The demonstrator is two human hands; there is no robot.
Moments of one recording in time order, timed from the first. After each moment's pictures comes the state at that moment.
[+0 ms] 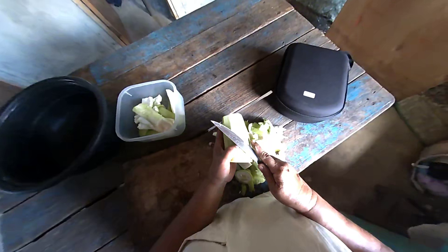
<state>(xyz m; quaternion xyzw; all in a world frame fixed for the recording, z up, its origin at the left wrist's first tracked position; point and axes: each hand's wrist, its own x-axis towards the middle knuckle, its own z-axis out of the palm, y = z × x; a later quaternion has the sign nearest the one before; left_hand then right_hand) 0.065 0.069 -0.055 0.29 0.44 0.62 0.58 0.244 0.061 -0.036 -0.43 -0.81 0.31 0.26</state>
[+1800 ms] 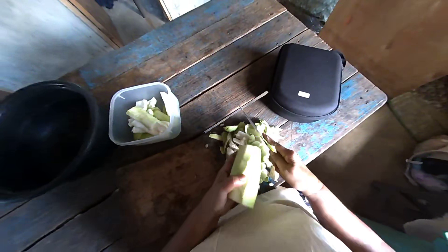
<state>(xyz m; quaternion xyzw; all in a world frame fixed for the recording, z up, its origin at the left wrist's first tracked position) 0.056 0.020 -0.039 0.27 0.39 0.47 0.75 0.271 0.088 -0.048 -0.50 -0.65 0.52 0.25</state>
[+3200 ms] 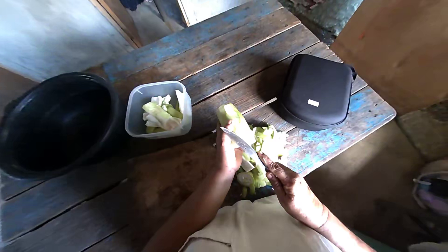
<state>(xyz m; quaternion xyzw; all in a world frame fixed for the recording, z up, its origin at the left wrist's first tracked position) 0.075 0.104 -0.042 0.13 0.45 0.68 0.57 0.257 0.051 -0.033 -0.41 -0.80 0.32 0.29</state>
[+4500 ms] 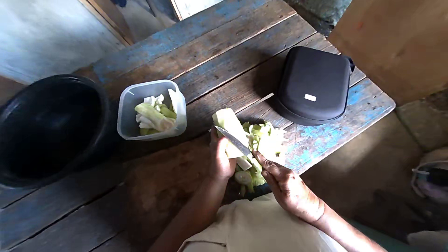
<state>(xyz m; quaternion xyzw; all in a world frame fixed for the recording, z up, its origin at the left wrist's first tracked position) 0.069 0.084 -0.056 0.25 0.45 0.67 0.53 0.255 0.055 -0.033 -0.40 -0.80 0.35 0.27</state>
